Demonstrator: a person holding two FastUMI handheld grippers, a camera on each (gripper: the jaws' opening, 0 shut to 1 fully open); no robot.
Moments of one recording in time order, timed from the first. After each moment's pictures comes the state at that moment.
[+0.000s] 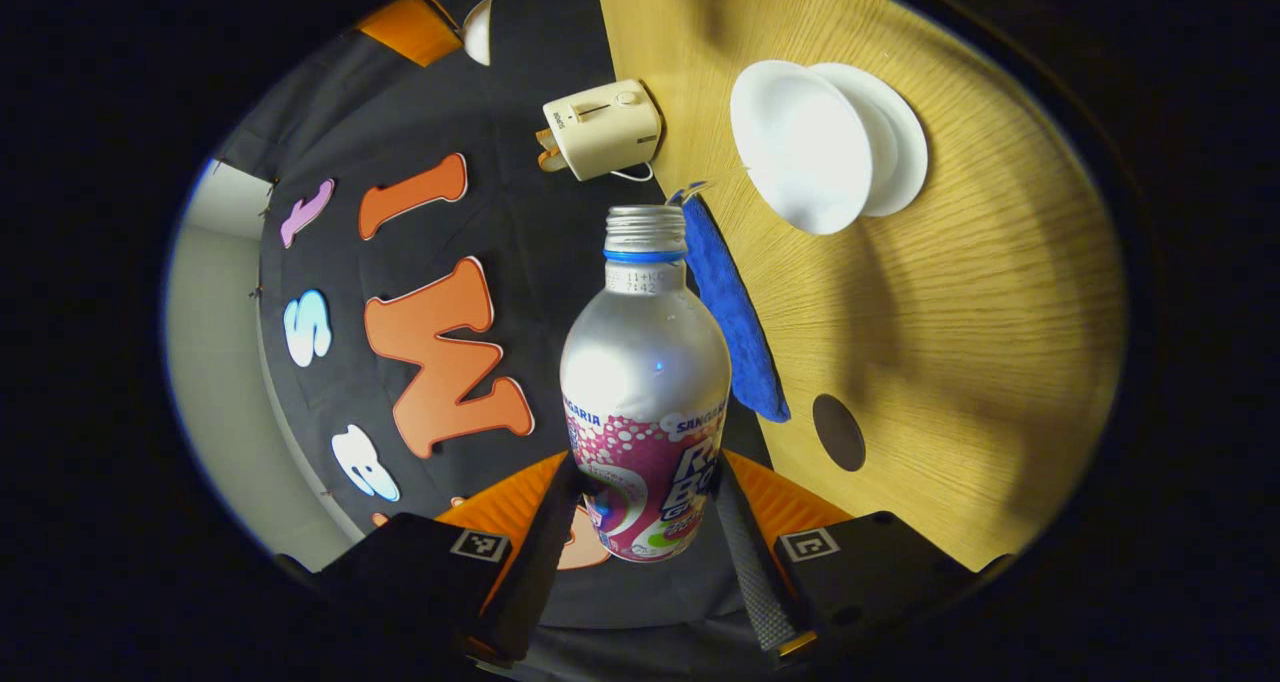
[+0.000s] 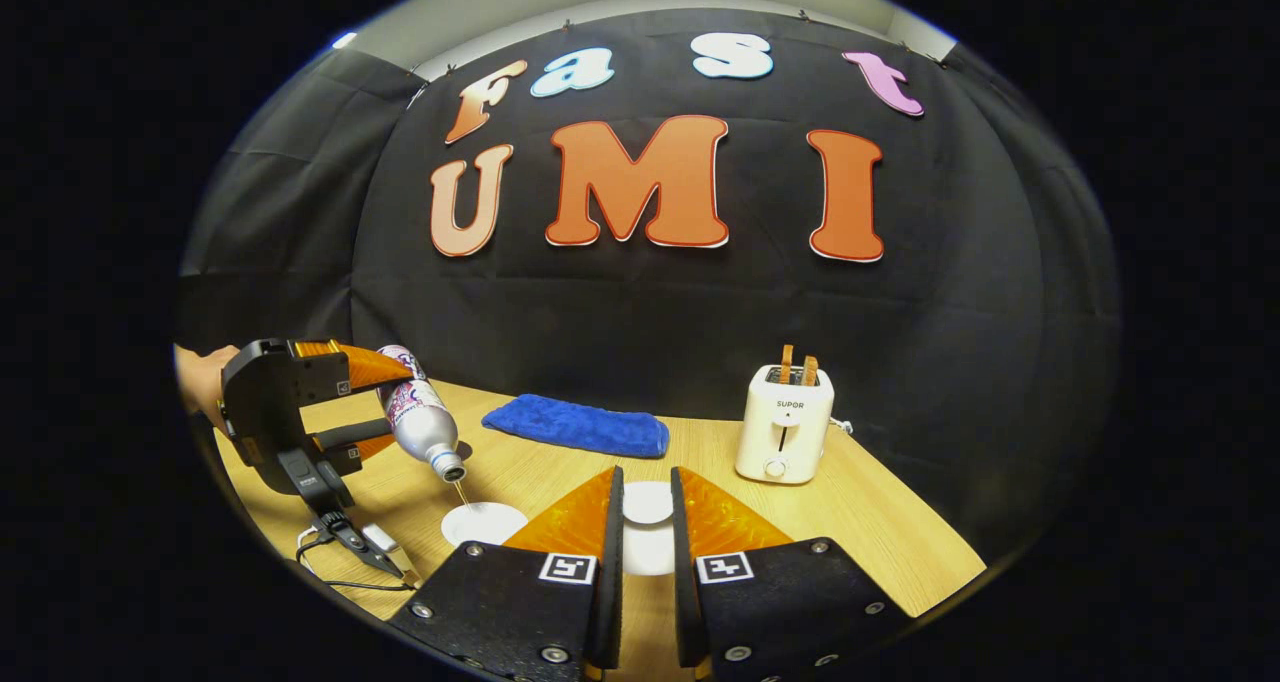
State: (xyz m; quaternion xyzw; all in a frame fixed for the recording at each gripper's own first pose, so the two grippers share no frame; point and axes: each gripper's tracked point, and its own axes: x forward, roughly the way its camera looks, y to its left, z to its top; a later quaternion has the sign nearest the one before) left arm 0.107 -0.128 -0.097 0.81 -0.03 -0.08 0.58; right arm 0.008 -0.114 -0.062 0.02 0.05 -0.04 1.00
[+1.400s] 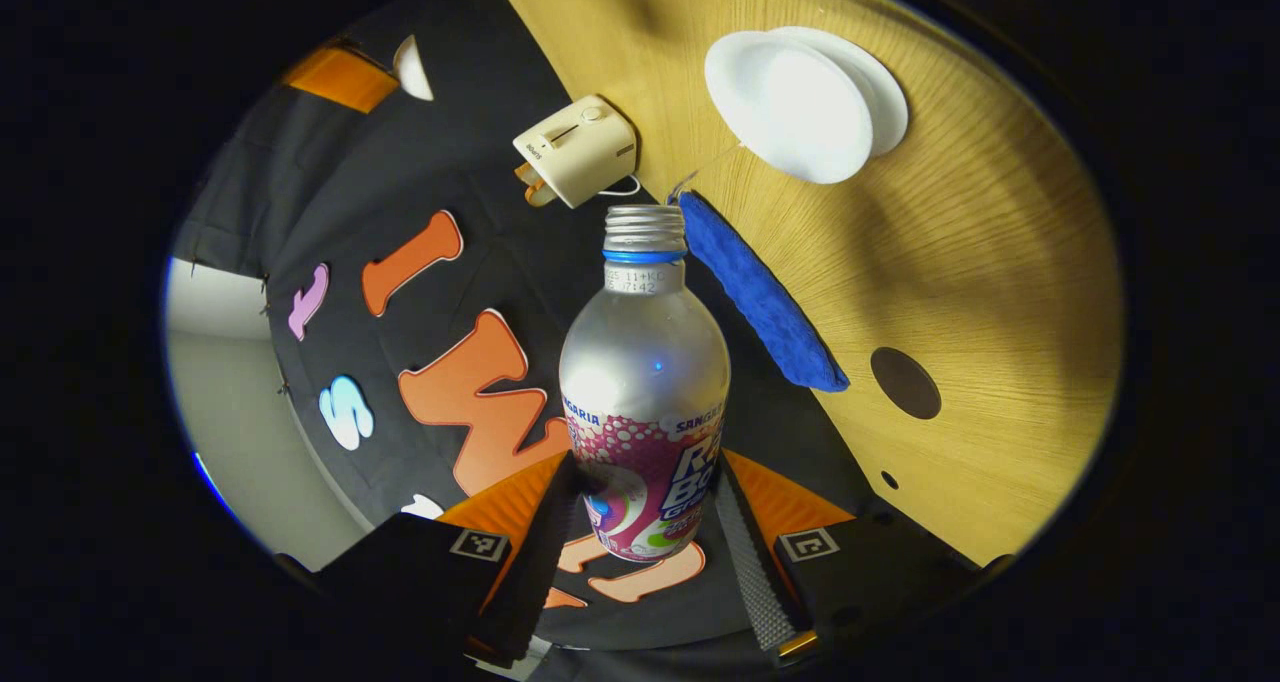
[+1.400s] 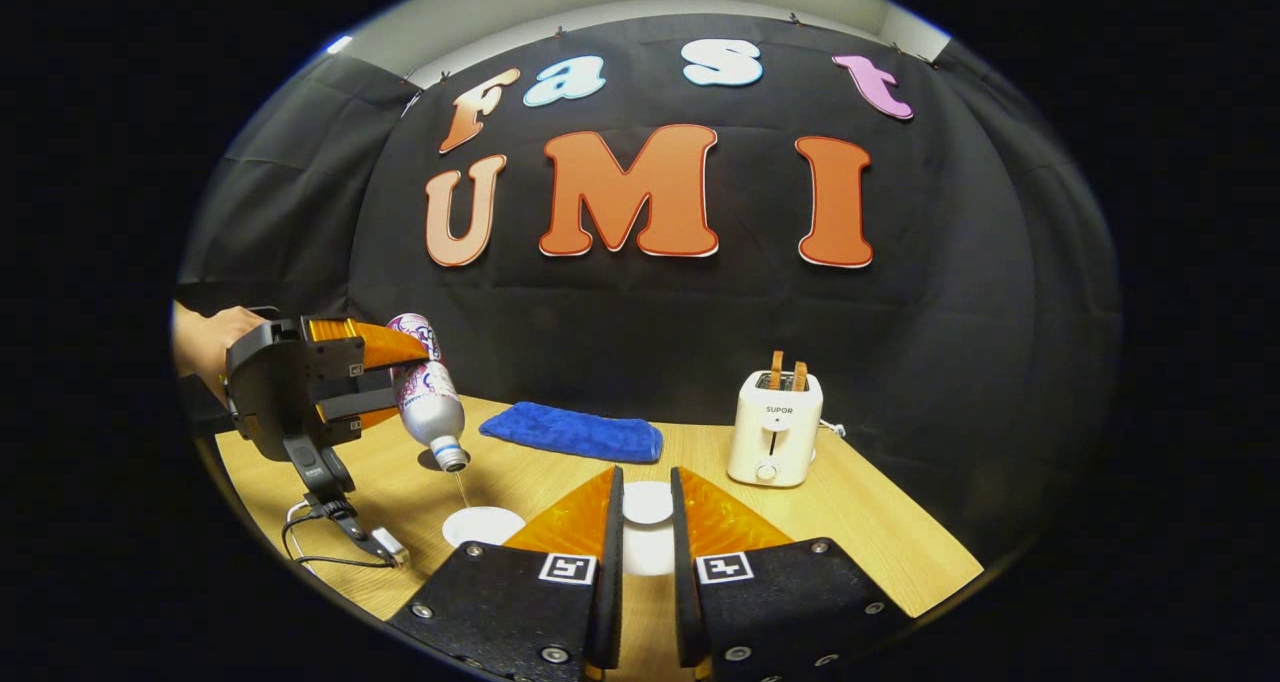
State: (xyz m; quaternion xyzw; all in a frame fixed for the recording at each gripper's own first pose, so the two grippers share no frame) left arm 0.098 -0.147 -0.078 0.88 -0.08 -0.08 0.47; right arm 0.000 -0.119 -0.056 0.03 0.05 -0.05 1.00
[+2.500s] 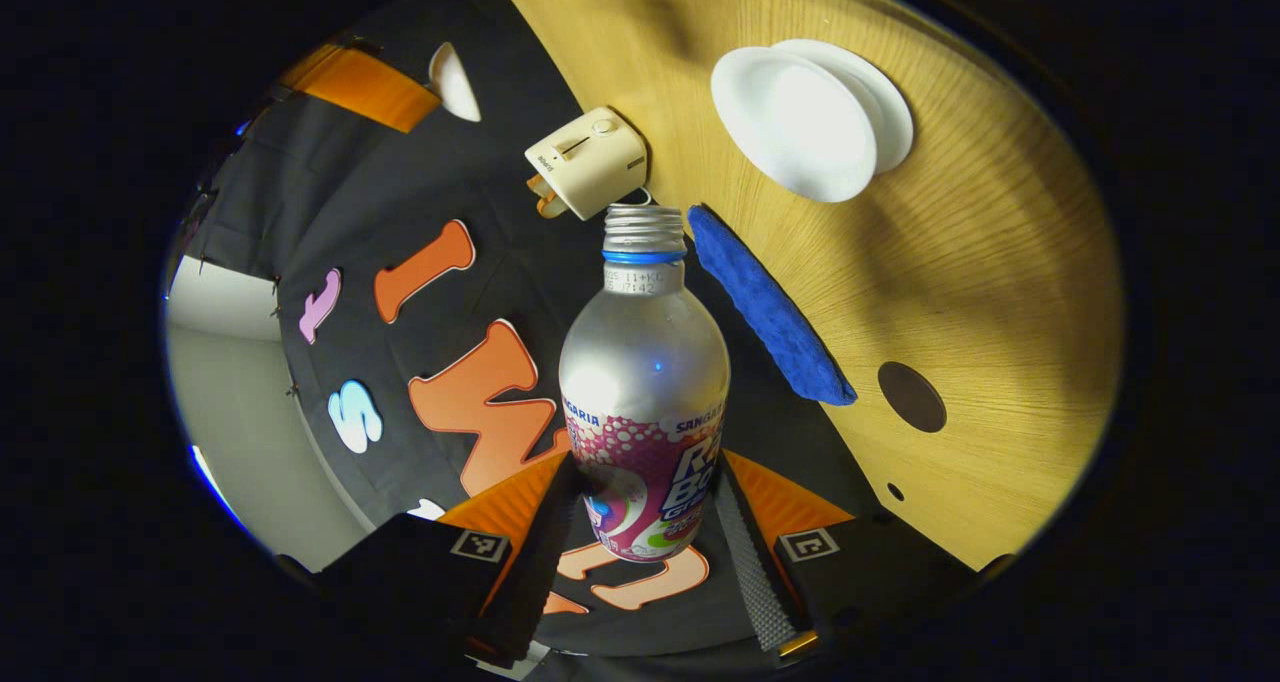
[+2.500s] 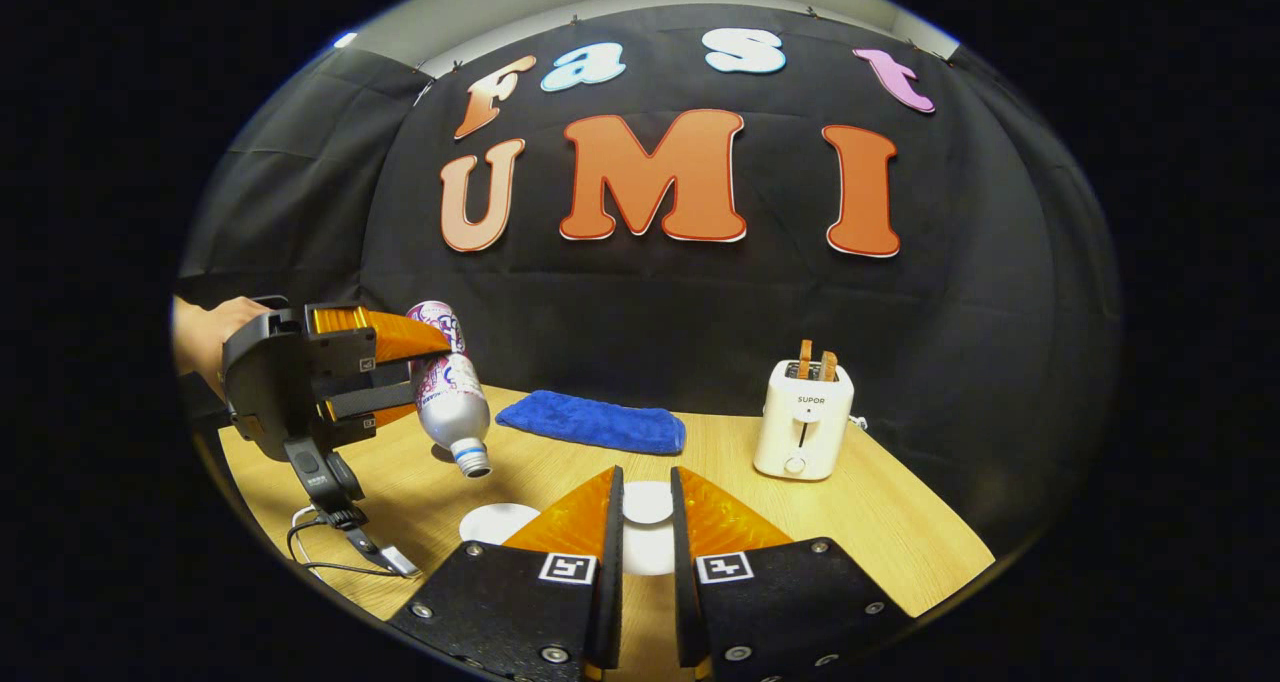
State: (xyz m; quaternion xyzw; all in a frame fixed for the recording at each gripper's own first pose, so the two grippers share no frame) left arm 0.103 -0.153 -0.076 0.86 -0.11 -0.08 0.49; right arm 0.018 -0.090 -0.067 0.02 0.06 -0.03 1.00
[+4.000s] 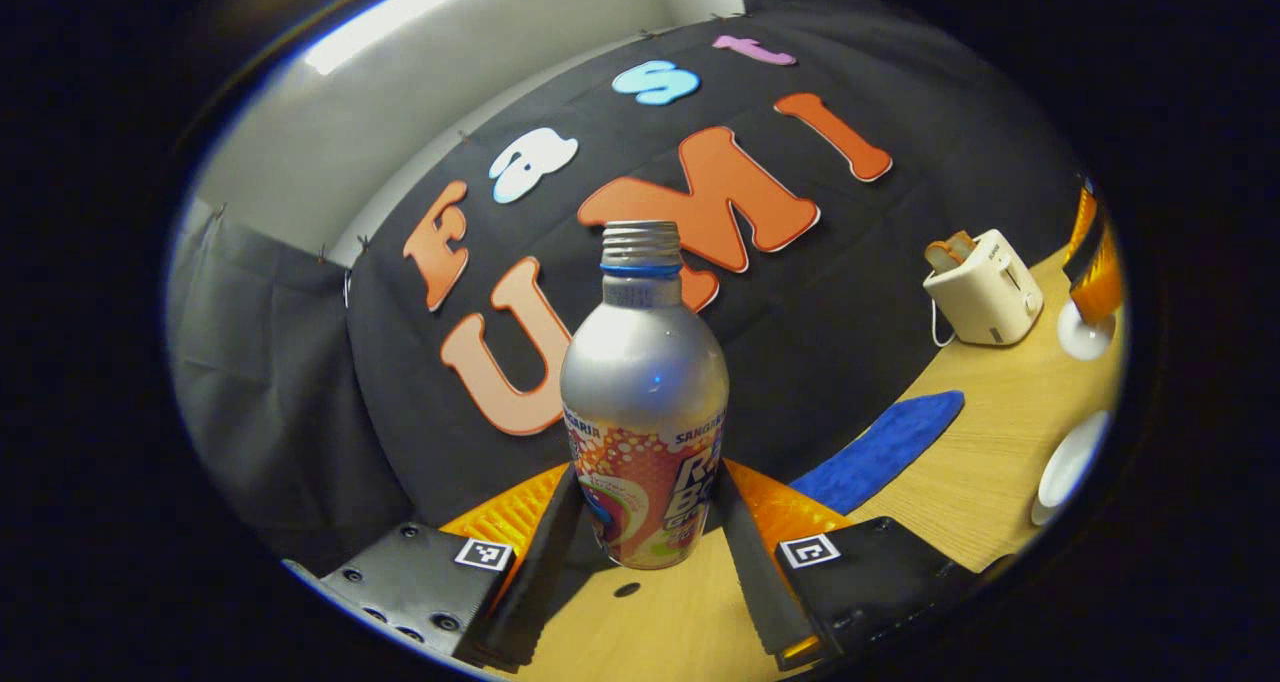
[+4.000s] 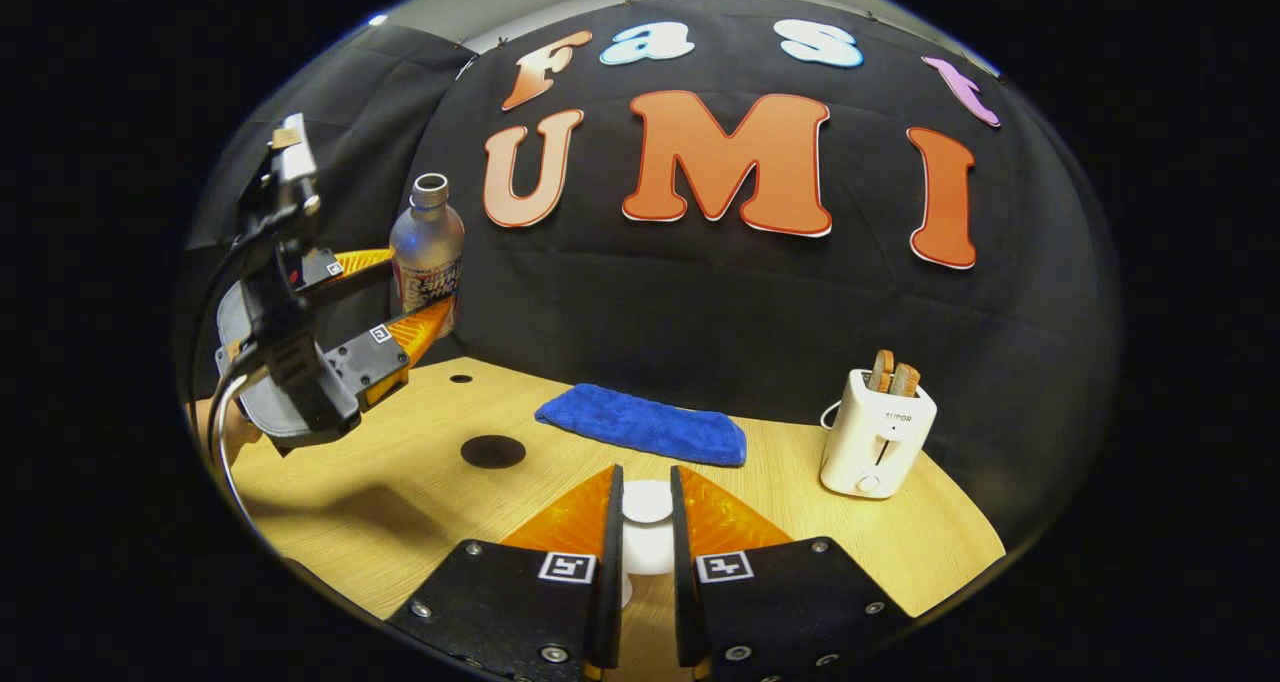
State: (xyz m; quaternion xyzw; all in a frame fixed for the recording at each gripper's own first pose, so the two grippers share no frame) left arm 0.147 -0.041 -0.047 0.25 -0.08 0.02 0.96; right arm 0.078 -0.023 -0.077 -0.01 0.09 0.02 1.00
